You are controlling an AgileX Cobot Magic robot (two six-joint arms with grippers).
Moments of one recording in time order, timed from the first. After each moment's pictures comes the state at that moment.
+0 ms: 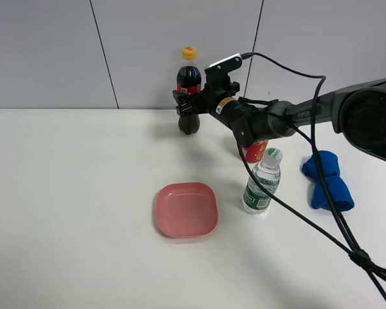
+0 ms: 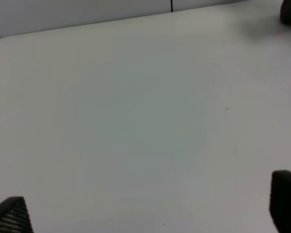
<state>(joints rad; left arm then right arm) 0.08 -0.01 -0.51 -0.06 1.06 0.15 0.45 2.30 -1.42 -0.10 -0.70 -0.07</state>
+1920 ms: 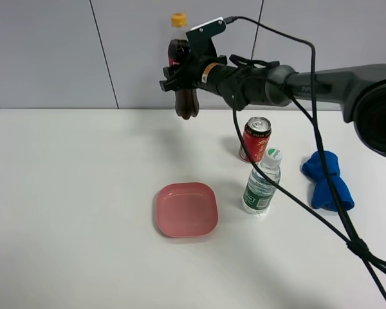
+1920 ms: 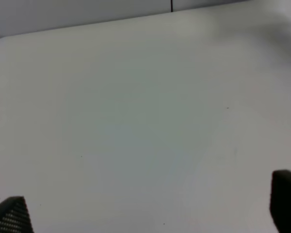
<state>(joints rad) 0.08 -0.01 -0.51 -0.06 1.06 0.15 0.50 2.18 -1.61 -0.25 -0.29 0.10</state>
